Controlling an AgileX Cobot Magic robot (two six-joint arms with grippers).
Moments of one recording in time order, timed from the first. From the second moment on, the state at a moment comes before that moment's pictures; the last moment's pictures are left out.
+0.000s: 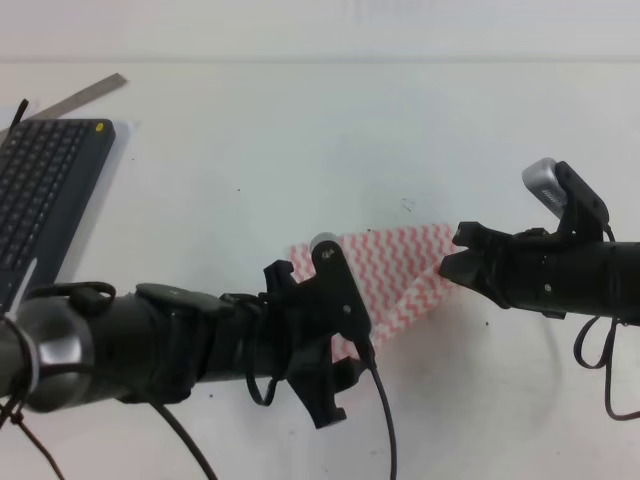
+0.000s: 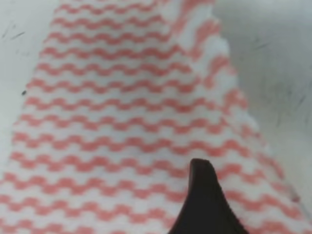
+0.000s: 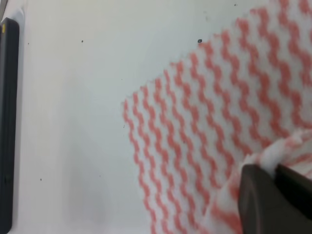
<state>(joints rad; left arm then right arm) -0.71 1.70 -0.80 -1.74 0.22 2.35 0.30 1.65 -0.79 1.74 0.43 -0.97</state>
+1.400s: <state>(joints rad) -0.76 1.74 -0.83 -1.74 -0.02 2.32 0.30 1.65 -0.79 1.74 0.43 -0.98</state>
